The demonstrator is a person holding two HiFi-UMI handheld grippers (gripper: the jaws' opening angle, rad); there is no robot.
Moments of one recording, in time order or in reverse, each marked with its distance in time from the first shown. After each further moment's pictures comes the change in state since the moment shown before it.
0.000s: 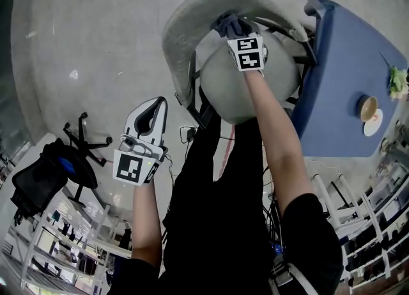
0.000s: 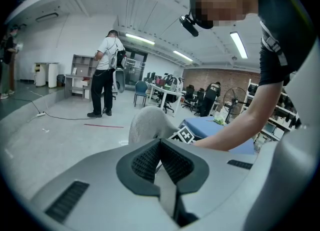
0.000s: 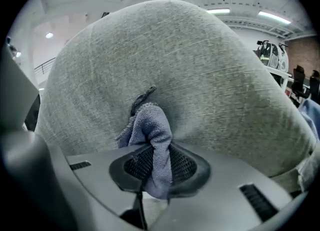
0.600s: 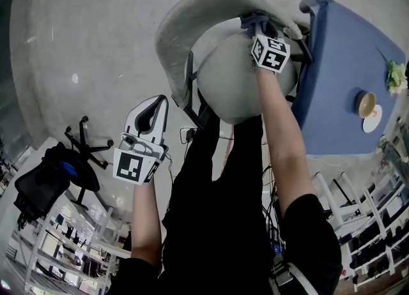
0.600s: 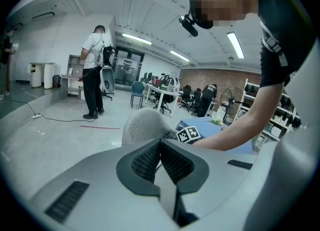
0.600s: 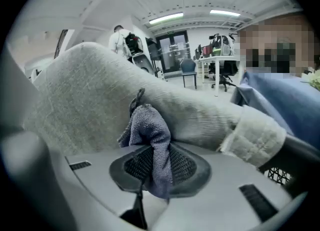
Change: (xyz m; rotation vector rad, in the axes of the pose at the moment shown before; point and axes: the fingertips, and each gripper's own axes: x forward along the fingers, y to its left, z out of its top) left arm 0.015 -0.013 0.012 0.019 -0.005 -0.035; right arm -0.048 -0.115 -0.025 0.354 -0.084 -0.261
